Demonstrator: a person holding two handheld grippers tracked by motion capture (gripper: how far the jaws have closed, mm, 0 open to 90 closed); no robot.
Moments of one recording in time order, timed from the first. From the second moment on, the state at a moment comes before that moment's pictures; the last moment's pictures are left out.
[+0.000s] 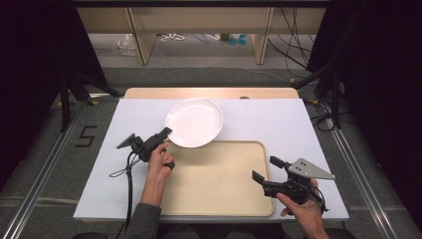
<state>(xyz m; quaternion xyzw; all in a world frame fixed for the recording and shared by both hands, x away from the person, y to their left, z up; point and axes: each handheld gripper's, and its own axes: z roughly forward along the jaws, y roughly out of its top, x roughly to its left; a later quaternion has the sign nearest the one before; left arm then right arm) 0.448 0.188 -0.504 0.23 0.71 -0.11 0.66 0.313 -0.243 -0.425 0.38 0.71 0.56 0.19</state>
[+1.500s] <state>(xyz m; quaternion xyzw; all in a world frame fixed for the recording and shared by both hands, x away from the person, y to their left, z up) 0.340 0.178 -0.517 0.26 0.71 -0.13 0.65 0.313 -0.242 -0.426 0.38 0.71 0.57 0.19</state>
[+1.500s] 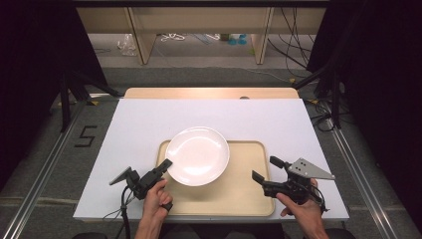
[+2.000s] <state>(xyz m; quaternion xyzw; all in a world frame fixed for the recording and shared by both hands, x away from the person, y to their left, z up) 0.329 0.167 -0.521 0.29 0.71 -0.12 0.63 0.313 -0.242 -0.426 0.38 0.71 0.57 0.19</state>
